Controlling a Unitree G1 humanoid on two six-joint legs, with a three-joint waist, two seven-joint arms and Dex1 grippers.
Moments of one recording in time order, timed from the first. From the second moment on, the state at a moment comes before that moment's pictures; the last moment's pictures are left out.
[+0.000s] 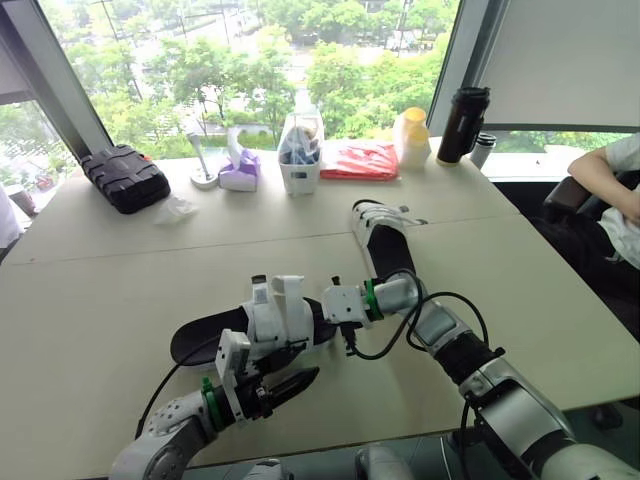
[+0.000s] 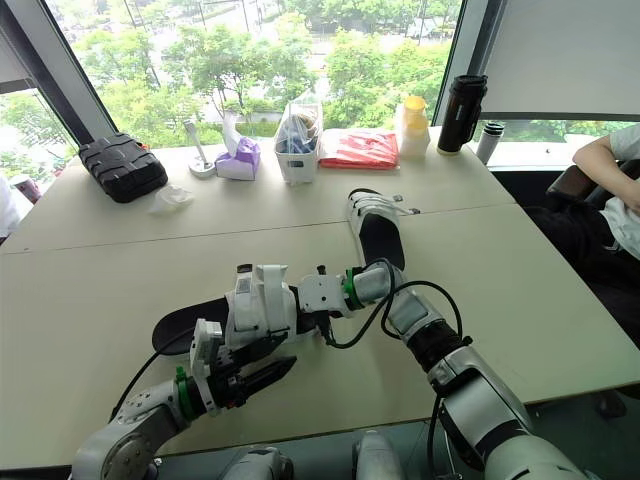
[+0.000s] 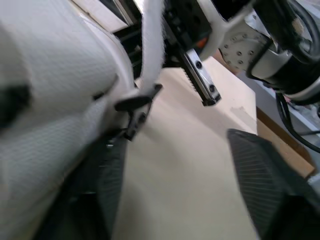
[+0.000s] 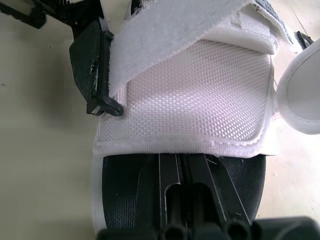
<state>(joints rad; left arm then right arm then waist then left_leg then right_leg) 0.19 0.34 -0.04 -0.32 -0.62 0.42 -0.82 -0.70 -0.34 0.48 0.50 -0.09 -0.31 1.16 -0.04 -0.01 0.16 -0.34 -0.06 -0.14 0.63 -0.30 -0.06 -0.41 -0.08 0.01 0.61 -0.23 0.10</state>
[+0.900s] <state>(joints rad) 0.29 0.58 -0.06 -0.43 -0.74 0.74 -0.83 -0.70 -0.34 0.48 0.50 -0.09 -0.31 1.18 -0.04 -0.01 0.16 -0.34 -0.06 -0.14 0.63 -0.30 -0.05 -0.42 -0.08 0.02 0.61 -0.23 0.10</state>
